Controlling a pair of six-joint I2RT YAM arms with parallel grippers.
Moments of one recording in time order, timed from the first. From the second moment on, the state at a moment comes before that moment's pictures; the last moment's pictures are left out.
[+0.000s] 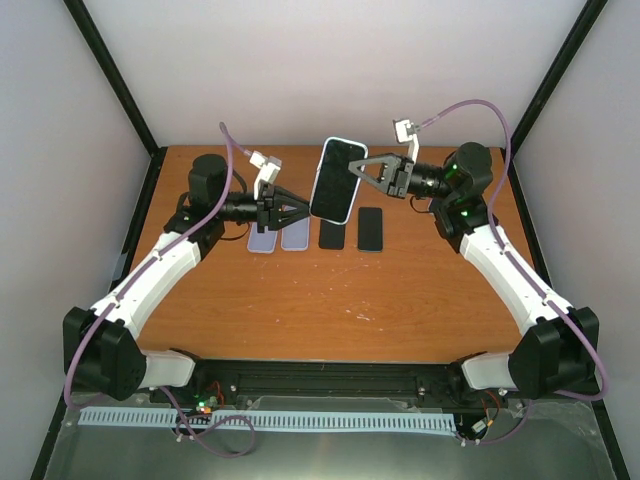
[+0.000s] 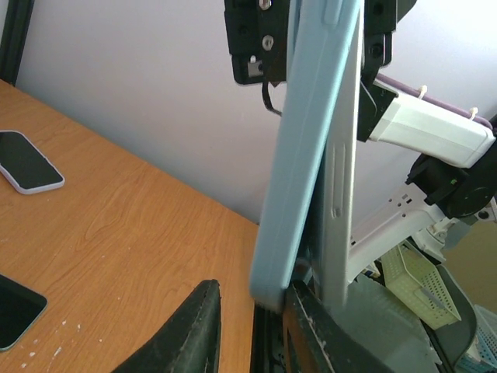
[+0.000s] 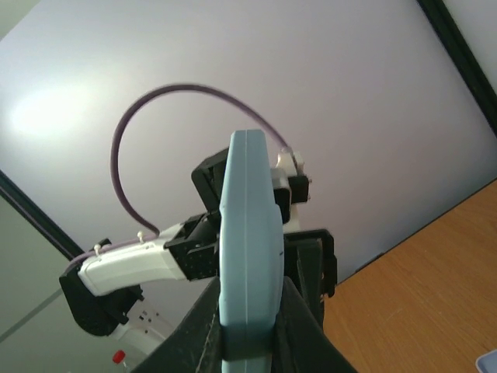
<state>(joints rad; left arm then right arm) -0.36 1.31 1.09 0.02 1.17 -0.36 0.33 1.34 1.17 0.48 -1.11 0.95</state>
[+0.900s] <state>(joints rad) -0.36 1.36 1.14 0.00 1.22 -0.35 0.42 1.32 1.19 0.17 -1.12 0.62</state>
